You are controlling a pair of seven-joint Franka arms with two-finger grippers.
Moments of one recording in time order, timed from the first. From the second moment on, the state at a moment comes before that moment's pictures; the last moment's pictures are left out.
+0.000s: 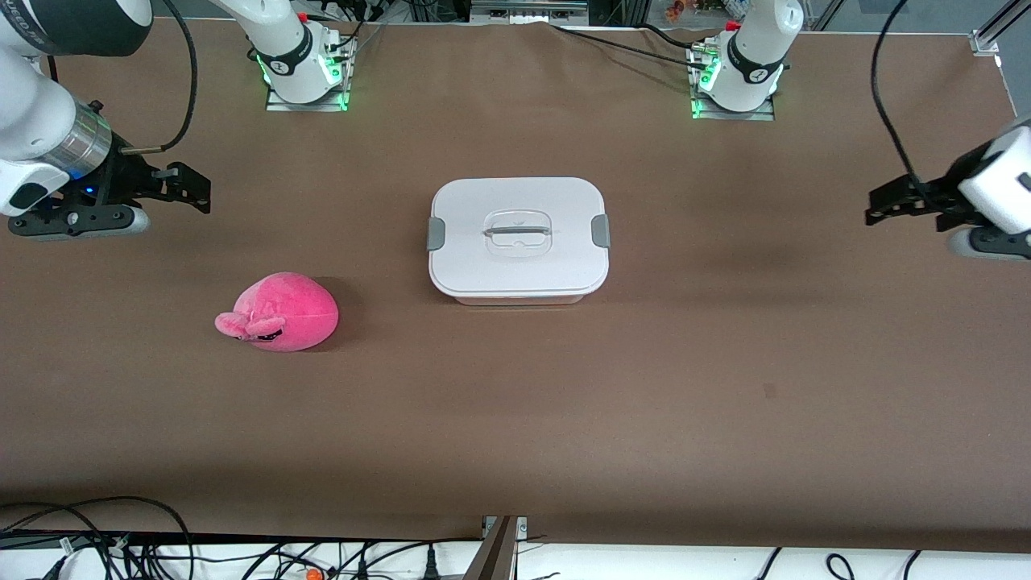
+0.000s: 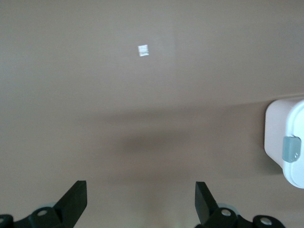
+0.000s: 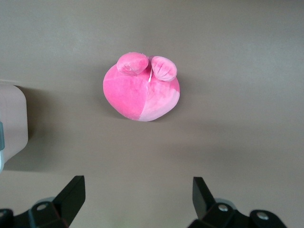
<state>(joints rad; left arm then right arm) -0.04 0.15 -0.01 -1.44 -0.01 1.46 0.04 0.21 0.03 -0.09 -1.67 -0.04 1.64 0.01</state>
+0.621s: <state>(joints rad) -0.41 0.21 -0.03 -1.44 -0.05 1.46 0.04 0.21 0.03 -0.09 -1.67 -0.04 1.64 0.01</state>
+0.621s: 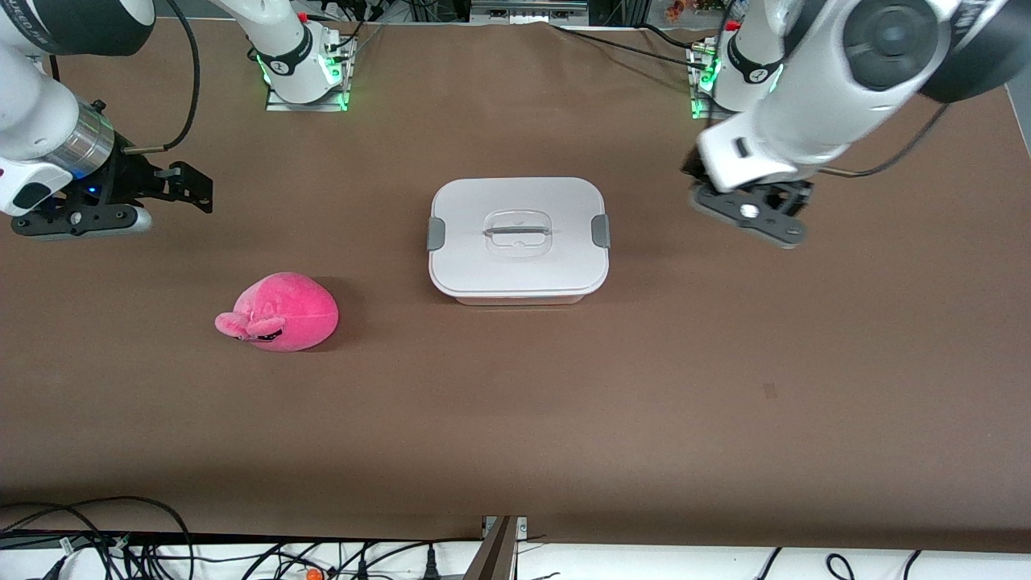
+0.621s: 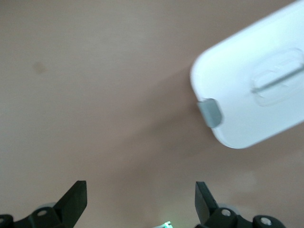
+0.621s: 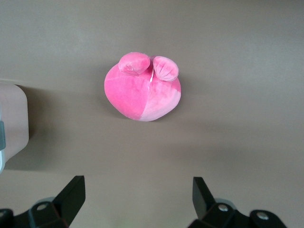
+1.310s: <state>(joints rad) -0.74 0.43 -0.03 -1.37 -0.06 1.62 0.19 0.21 0.03 -0.09 -1.67 -0.04 1.64 0.01</state>
